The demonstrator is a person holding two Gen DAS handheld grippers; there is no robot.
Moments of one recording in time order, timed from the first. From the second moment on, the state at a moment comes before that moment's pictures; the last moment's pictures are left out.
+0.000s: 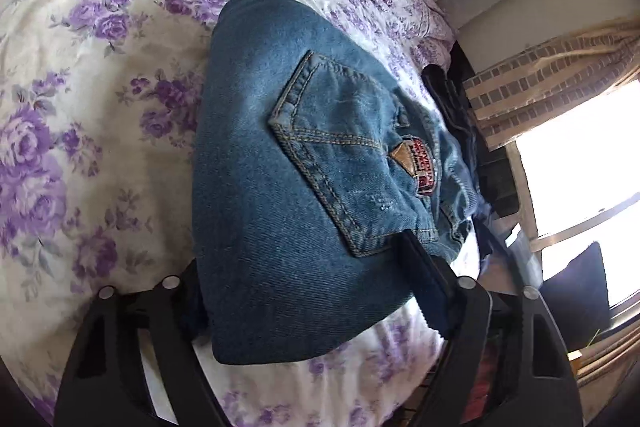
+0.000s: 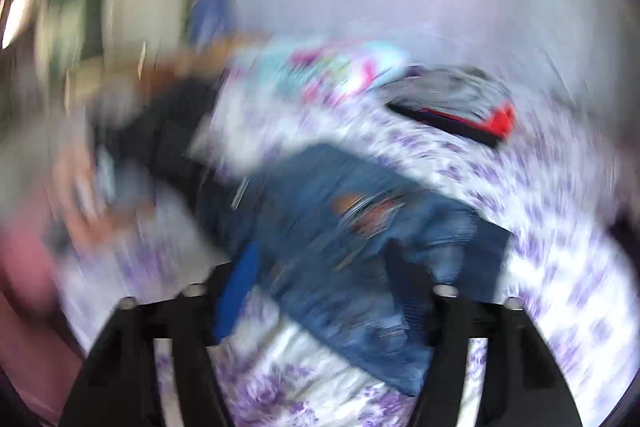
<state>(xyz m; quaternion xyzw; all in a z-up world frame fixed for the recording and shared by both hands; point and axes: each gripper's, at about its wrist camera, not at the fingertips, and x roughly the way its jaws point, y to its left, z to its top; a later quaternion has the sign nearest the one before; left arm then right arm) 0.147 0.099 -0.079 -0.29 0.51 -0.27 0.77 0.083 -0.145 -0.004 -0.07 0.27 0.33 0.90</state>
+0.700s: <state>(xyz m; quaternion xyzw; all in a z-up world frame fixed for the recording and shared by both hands) 0.138 0.092 -0.078 -0.26 0.48 -0.27 0.80 0.231 -0.220 -0.095 0.28 0.52 0.38 0.72</state>
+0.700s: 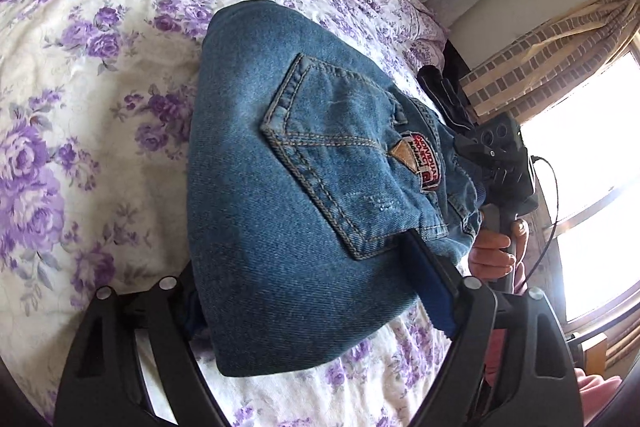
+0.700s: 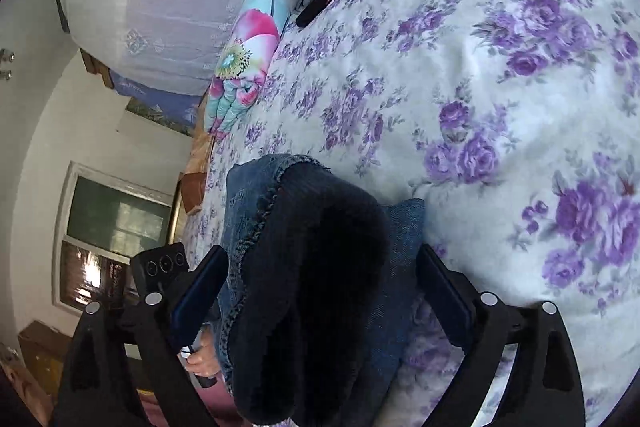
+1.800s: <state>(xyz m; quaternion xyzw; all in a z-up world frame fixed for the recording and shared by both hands) 0.163 0.102 0.010 -0.17 0.41 -0.23 0.87 0.253 -0.183 -0.005 0.22 0.43 0.38 0.79</state>
